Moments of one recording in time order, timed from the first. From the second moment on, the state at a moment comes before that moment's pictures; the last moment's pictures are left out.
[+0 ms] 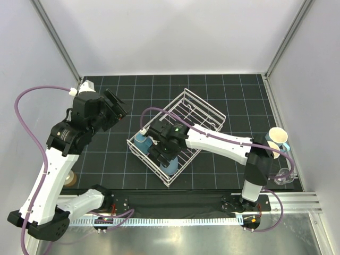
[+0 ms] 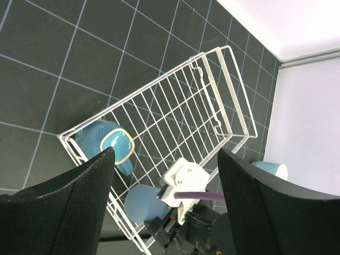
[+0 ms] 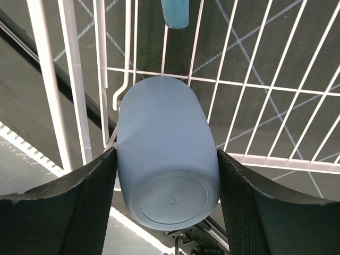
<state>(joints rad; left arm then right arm) -0.43 1.02 1.45 -0.97 -0.19 -0.90 1.10 1.76 1.57 -1.03 0.03 0.19</state>
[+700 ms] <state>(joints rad) -0.43 1.02 1.44 -0.97 -0.18 -0.92 1.11 1.79 1.57 -1.03 0.00 0.18</state>
